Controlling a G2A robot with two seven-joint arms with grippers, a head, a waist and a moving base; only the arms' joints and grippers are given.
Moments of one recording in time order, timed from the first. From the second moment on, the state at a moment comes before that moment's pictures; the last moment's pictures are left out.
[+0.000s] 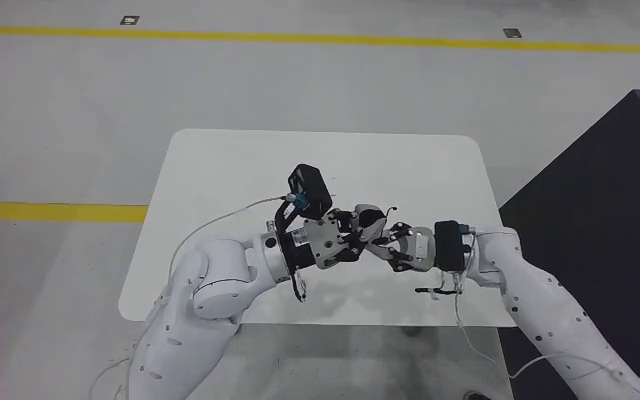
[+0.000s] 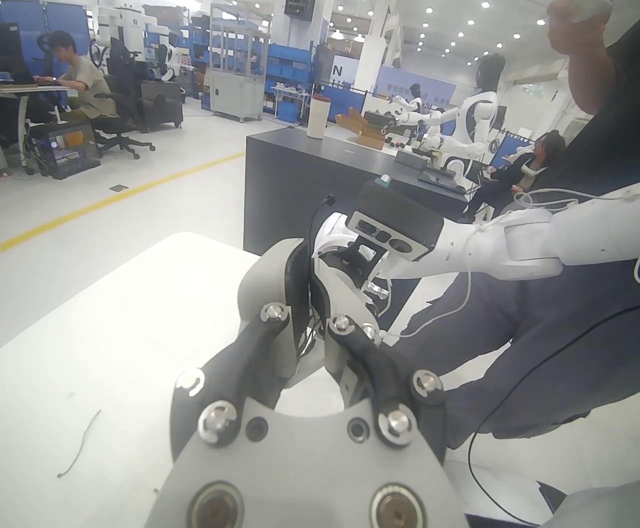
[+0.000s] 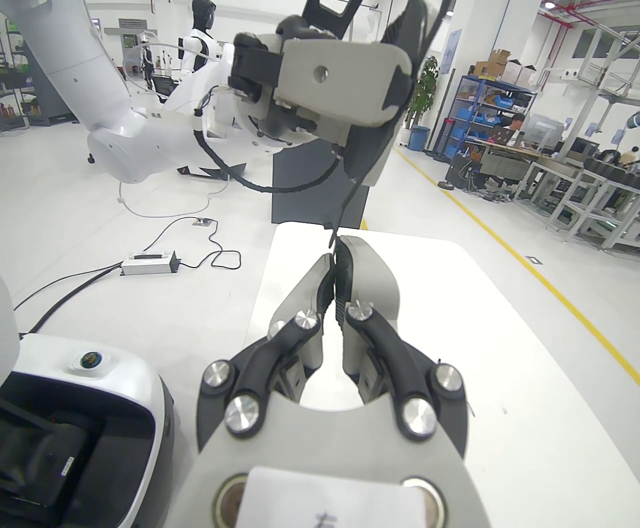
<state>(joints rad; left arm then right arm) 1.04 -1.29 -1.08 -1.91 0.65 -0.54 -0.55 -1.04 -0.89 1.06 -1.57 -1.29 -1.01 -0.55</state>
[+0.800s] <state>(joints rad) 1.01 -1.29 -1.12 -1.86 0.43 -0.38 -0.50 -1.29 -0.84 1.33 -1.88 -2.10 -0.11 -0.53</state>
